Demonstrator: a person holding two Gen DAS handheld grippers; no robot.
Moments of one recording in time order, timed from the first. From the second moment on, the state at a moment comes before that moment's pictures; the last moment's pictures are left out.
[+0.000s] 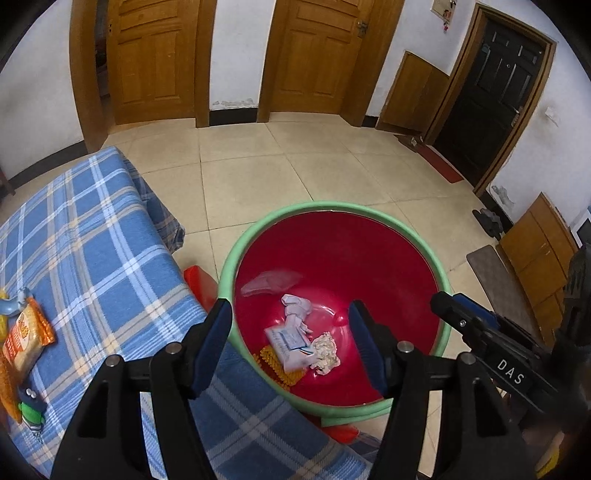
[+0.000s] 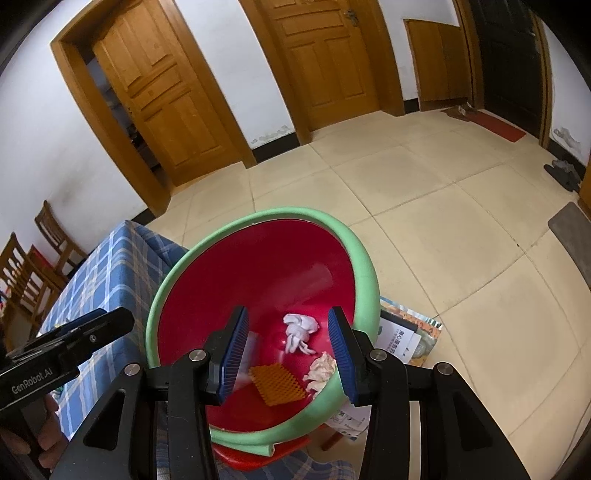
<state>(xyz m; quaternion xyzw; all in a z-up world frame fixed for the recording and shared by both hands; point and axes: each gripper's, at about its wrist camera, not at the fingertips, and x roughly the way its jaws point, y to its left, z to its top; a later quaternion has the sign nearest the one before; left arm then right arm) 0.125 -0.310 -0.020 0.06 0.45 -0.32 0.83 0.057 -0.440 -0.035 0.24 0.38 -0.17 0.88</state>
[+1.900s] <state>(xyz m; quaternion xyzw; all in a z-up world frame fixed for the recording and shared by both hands) 0.121 -0.022 0.017 -0.07 0.40 -0.07 0.91 0.116 -0.256 0.028 0.14 0.38 0.00 0.92</state>
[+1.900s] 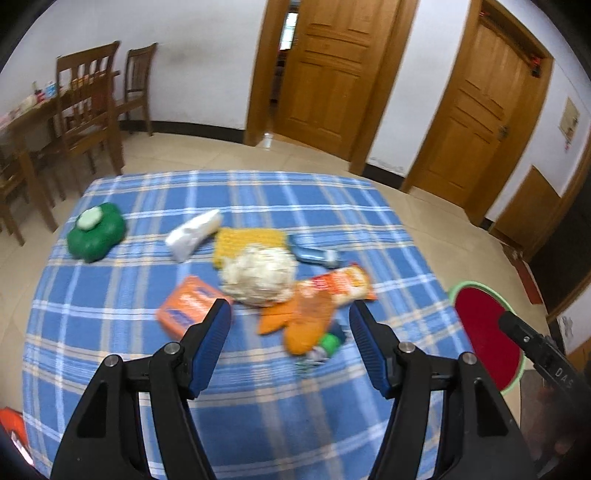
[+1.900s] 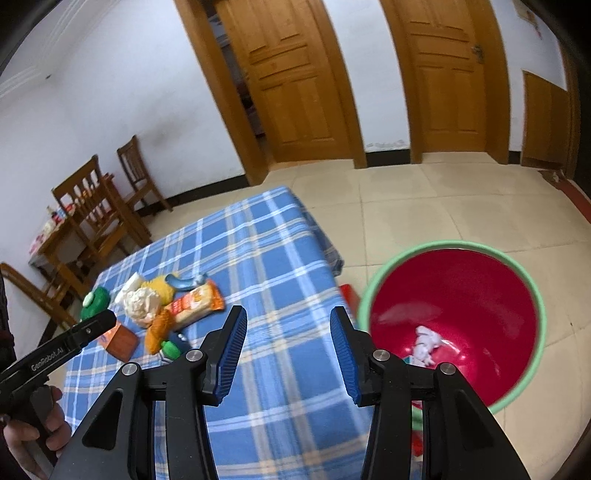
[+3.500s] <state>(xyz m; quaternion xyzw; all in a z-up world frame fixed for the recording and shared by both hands) 0.133 0.067 -0.038 -0.11 0.42 -0.01 0.90 0.165 -0.140 -0.030 0.08 0.48 0.10 0.87</state>
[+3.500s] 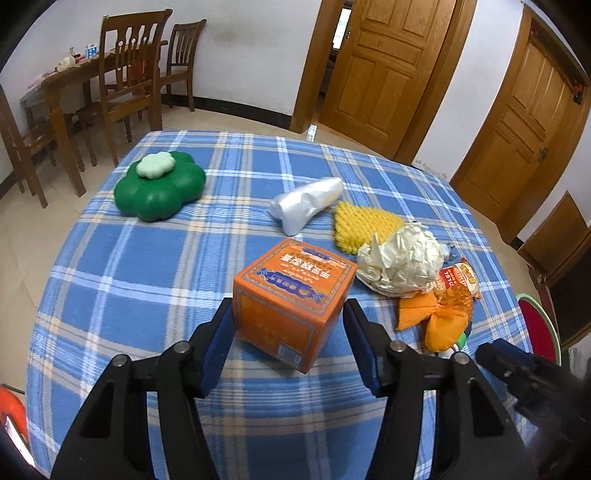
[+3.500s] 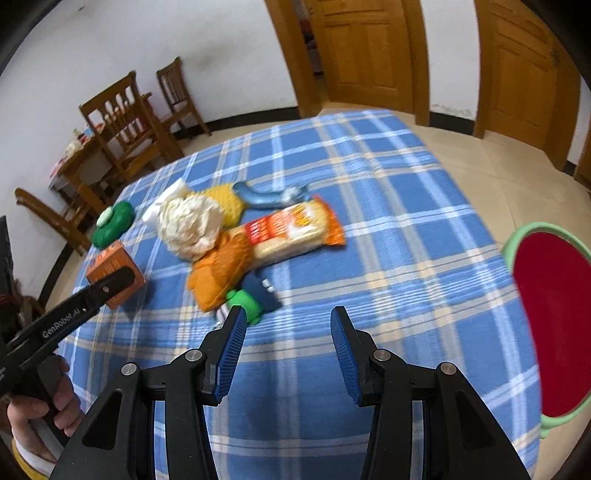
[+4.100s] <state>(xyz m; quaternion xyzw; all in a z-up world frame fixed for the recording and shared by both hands) 0.129 0.076 -0.038 -0.12 0.41 0.00 0.90 0.175 -0.099 -0.045 0.03 0.48 0.12 0.87</state>
